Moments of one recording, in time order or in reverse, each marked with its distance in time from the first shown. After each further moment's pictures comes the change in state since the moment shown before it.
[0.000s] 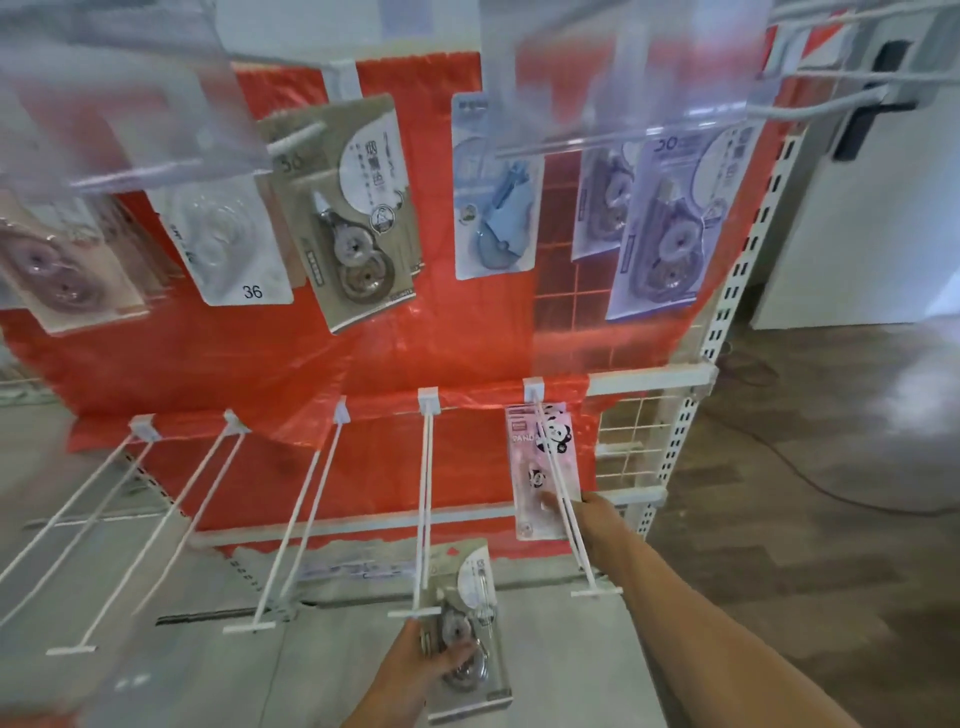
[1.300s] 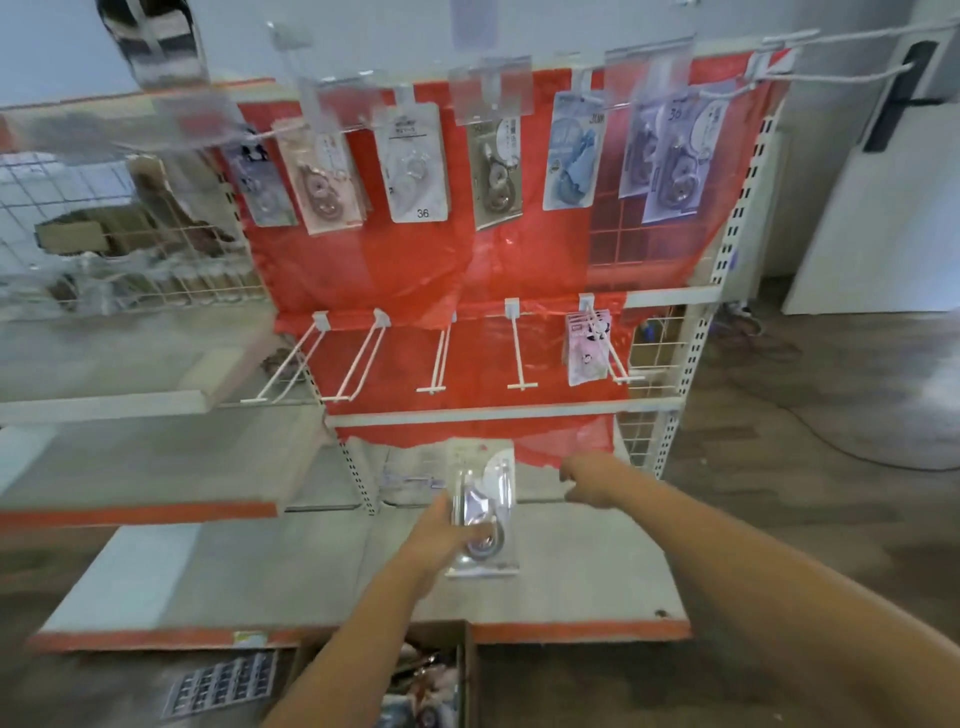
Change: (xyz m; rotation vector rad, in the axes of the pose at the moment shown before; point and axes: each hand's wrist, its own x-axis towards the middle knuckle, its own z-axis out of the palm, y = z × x) left_hand -0.251 -0.016 -0.042 0.211 0.080 0.164; right_hand -0.262 0.051 0.058 -1.587 -0.257 -0.455
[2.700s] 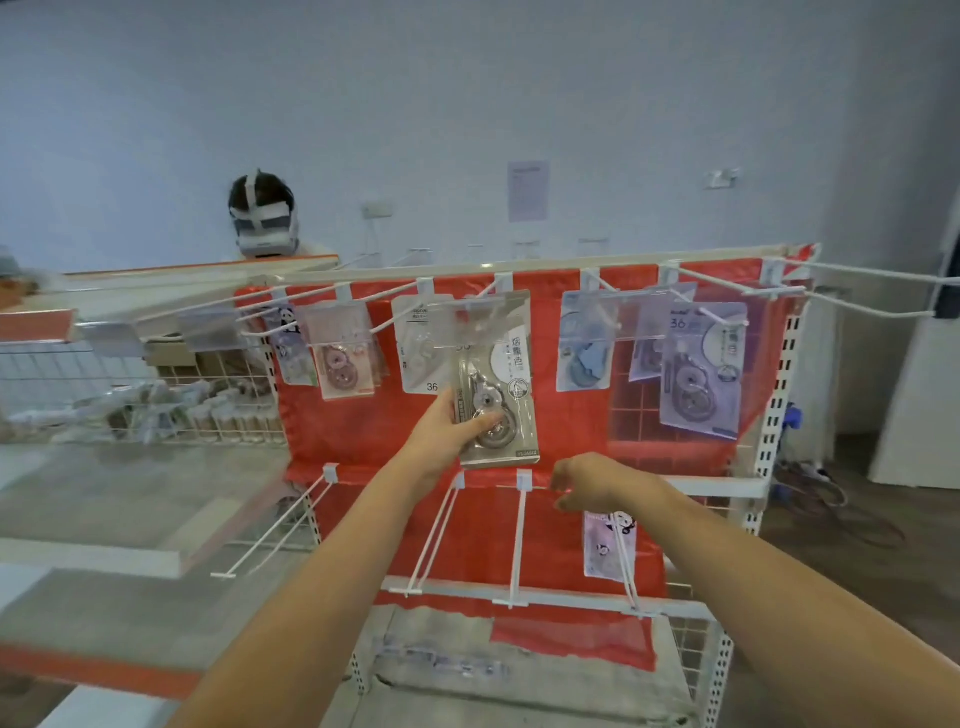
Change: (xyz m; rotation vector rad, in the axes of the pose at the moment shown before) left_hand 0.120 0.290 -0.021 -0.104 0.119 0.623; right_hand 0.081 0.048 -0.223 -0.046 0.203 -0.196
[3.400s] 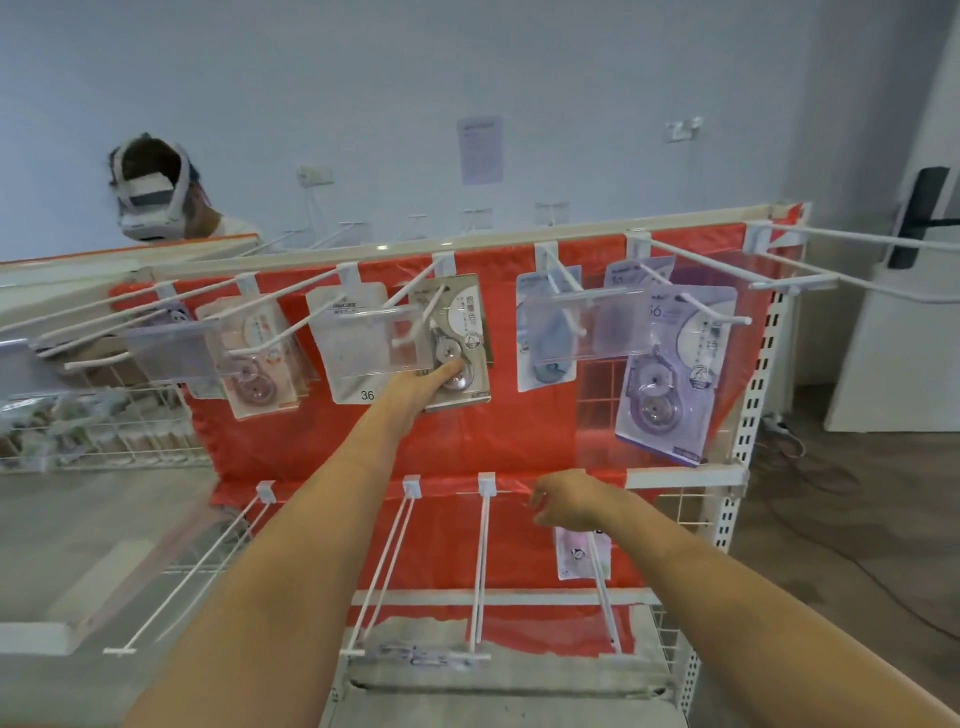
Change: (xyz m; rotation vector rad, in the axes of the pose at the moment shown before) left_hand 0.144 -0.027 0.006 0.313 0.164 -0.264; right_hand 0.052 0.046 0.022 0.152 -0.088 0.116
